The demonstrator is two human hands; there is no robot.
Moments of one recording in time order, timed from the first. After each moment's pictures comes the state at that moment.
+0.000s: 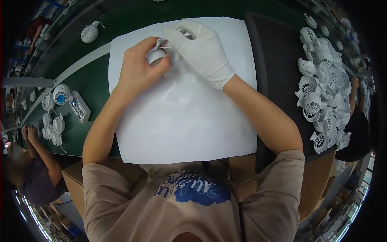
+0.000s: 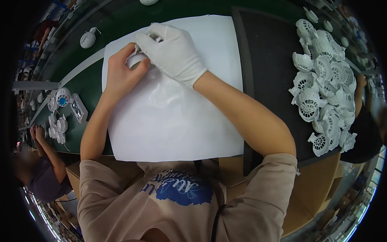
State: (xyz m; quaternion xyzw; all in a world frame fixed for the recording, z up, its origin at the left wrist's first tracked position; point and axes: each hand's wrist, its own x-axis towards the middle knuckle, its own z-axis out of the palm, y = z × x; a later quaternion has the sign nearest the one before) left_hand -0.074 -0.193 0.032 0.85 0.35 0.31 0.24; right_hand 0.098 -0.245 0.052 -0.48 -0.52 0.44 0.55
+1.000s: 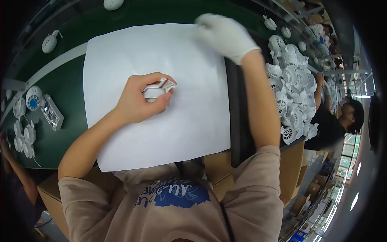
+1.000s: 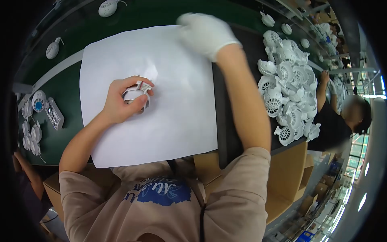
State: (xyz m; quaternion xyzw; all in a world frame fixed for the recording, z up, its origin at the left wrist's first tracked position) left_hand -0.070 -0.244 0.023 0.74 0.24 0.27 0.57; right_hand 0.202 -0.220 0.079 -0.66 -0.74 -0.01 0.11
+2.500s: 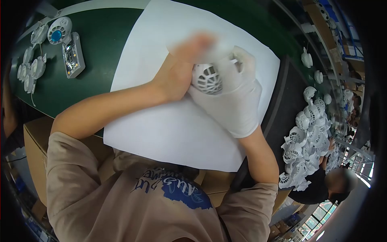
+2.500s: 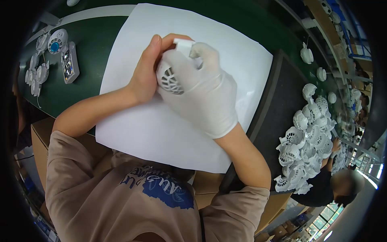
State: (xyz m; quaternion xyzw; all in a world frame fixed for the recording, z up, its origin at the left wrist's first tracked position) left_hand -0.065 -0.231 0.000 0.53 0.29 0.51 0.62; right_hand 0.072 -0.274 0.048 -0.51 -0.80 0.01 0.32
